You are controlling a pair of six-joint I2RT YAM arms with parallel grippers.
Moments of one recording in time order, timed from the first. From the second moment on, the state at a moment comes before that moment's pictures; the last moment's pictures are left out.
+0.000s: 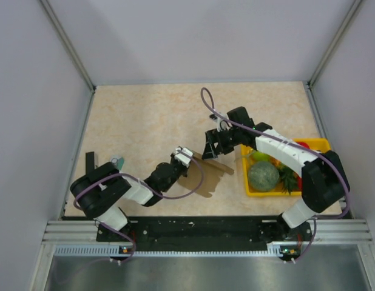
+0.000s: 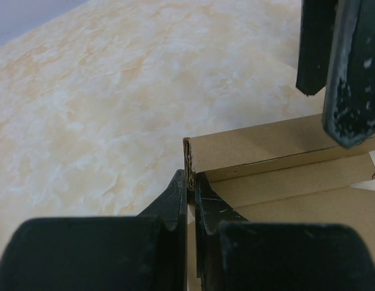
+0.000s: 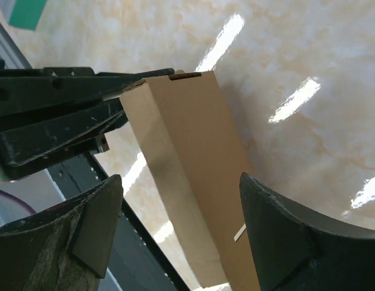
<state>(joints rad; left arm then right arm) -0.86 1.57 0.31 1.15 -0.27 0.10 0.54 1.52 1.12 -0.44 -0.53 0.23</state>
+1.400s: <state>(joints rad) -0.96 1.80 0.40 1.22 -0.59 0.15 0.65 1.64 1.01 -0.22 -0.41 0.36</state>
